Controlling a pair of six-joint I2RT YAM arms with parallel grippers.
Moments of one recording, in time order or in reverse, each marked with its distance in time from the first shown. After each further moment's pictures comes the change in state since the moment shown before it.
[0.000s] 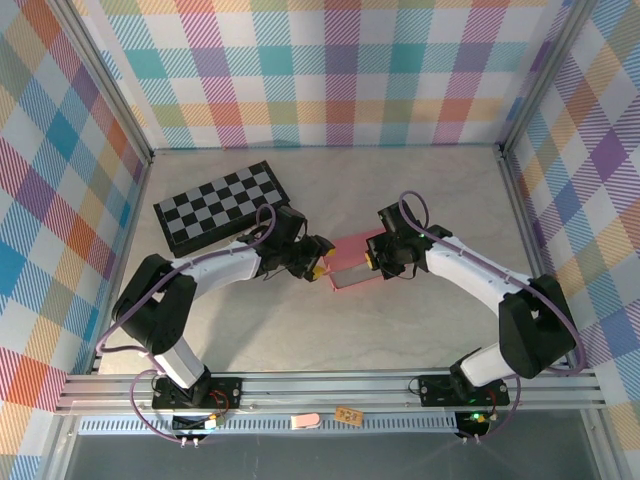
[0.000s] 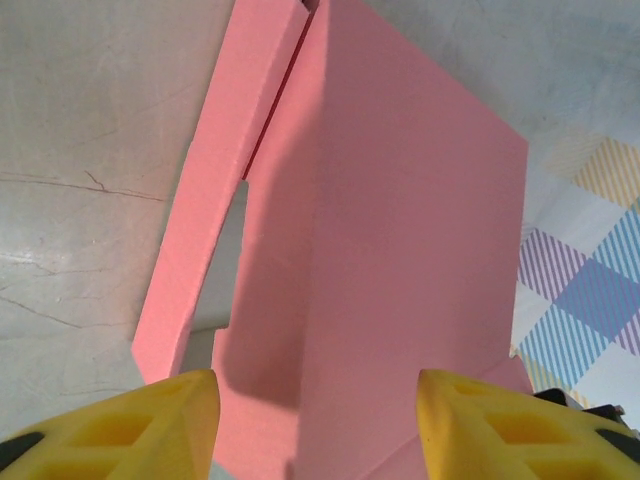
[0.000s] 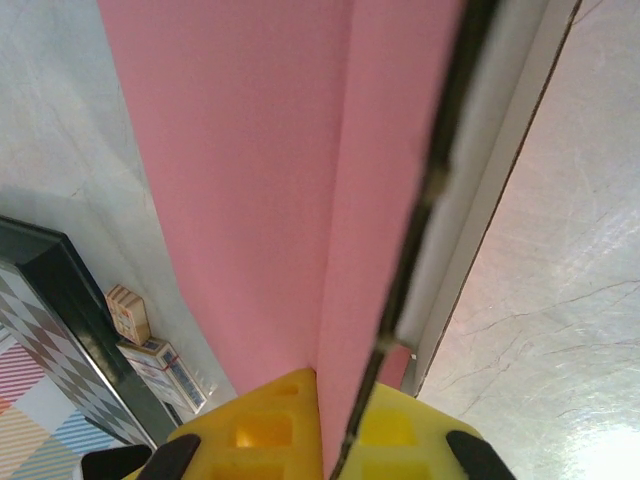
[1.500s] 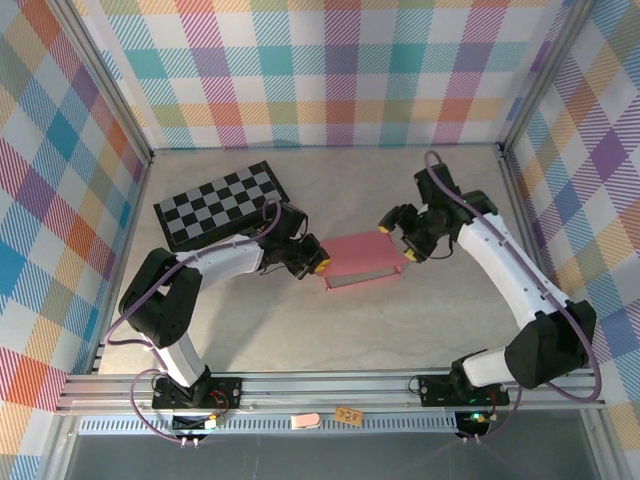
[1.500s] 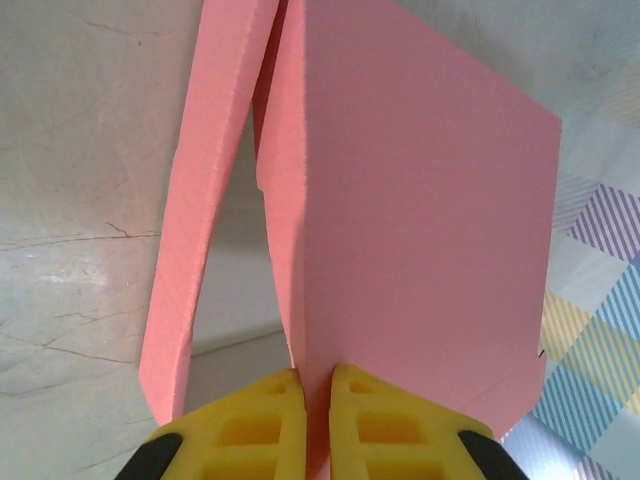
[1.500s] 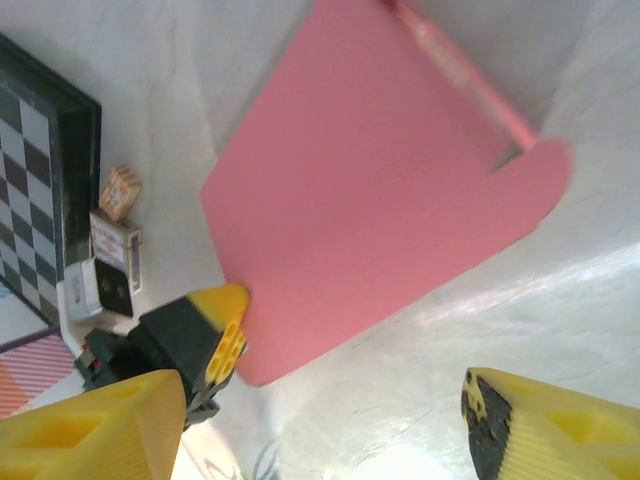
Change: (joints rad) left arm 0.037 0.044 0.064 -0.110 0.037 0.241; right arm -0.217 -0.057 0.357 -0.504 -0.099 -0.715
